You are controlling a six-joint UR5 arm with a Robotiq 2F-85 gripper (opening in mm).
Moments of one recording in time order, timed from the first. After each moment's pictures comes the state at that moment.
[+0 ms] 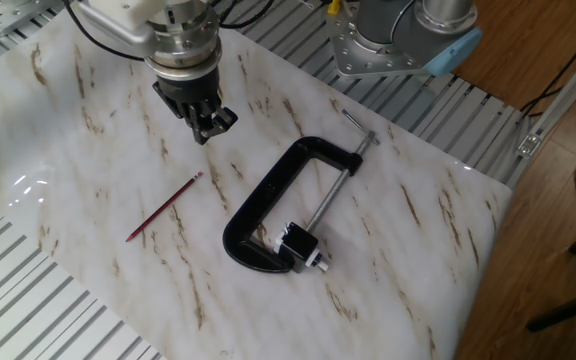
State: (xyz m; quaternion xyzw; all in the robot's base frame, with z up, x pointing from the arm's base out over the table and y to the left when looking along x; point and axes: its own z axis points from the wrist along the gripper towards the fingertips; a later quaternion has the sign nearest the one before) arm 0.530 -0.014 0.164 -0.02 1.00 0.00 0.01
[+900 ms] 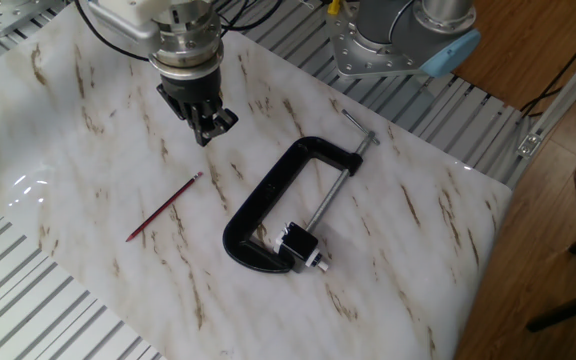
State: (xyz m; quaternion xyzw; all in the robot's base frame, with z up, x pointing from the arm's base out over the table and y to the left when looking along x) arm 0.525 -0.023 0.155 -0.01 1.00 0.00 0.02
